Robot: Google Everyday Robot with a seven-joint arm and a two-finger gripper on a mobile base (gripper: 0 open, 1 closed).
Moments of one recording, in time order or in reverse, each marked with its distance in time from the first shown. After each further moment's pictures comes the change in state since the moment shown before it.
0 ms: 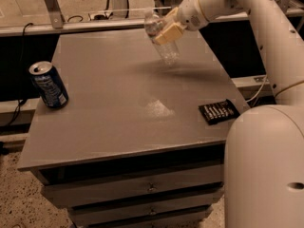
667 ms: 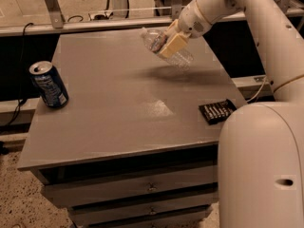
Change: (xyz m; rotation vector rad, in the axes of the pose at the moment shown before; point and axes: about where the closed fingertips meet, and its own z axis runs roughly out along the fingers) arm 0.028 0.039 -0.003 -0.157 0.149 -0.017
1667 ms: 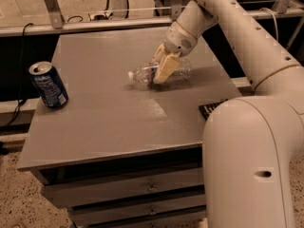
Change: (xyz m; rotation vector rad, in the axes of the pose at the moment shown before) arm 0.021 0.065 0.049 -0.308 0.131 -0.060
